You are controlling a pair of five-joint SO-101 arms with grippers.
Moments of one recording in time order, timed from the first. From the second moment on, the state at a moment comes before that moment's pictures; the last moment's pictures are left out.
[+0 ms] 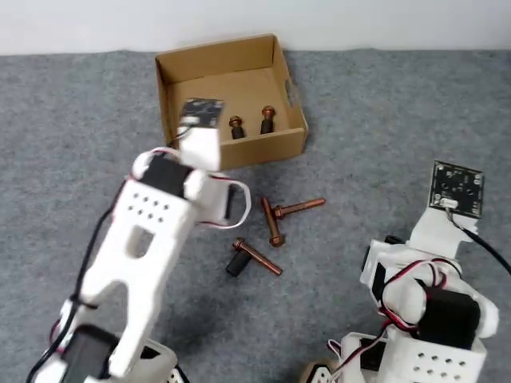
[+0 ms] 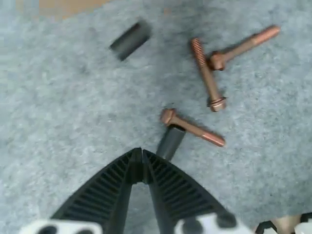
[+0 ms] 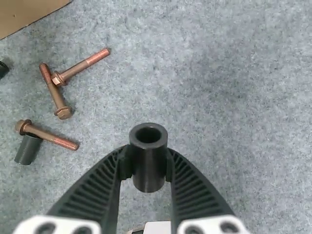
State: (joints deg) left arm 20.4 -11.3 10.5 91.6 24.7; right arm 8.3 -63.0 30.2 100.6 -5.7
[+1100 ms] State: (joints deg) left arm 29.2 19.3 0.5 87.2 39.0; right arm 17.9 -63.2 31.8 99.7 -5.7
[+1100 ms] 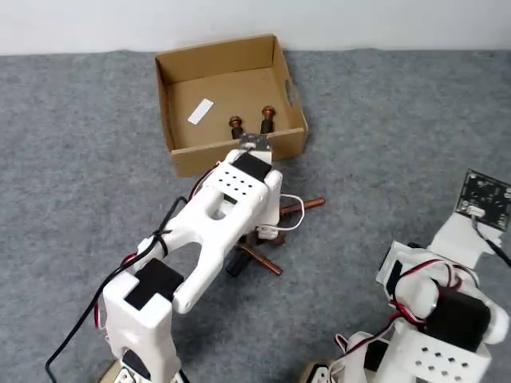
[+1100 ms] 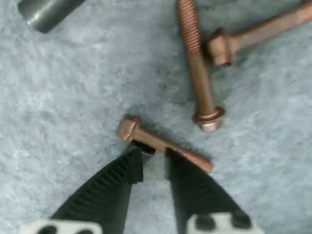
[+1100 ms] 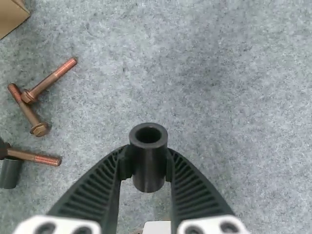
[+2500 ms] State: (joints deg) left arm 29.2 32.1 -1.7 91.6 42.2; right arm 17.9 -63.2 31.8 99.7 -5.7
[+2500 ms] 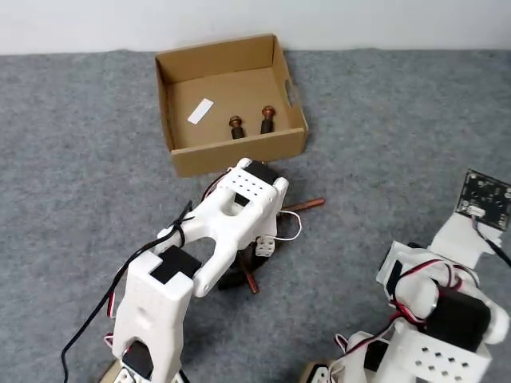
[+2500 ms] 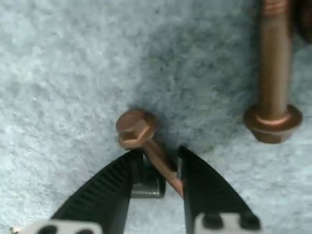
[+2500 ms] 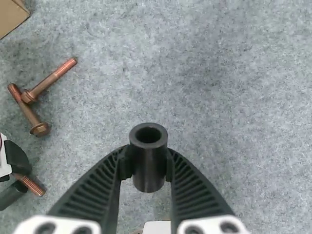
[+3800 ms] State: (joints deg) left arm 26.8 12.8 -2.7 90.5 43.7; right arm 11.8 -63.2 30.2 99.7 -5.7
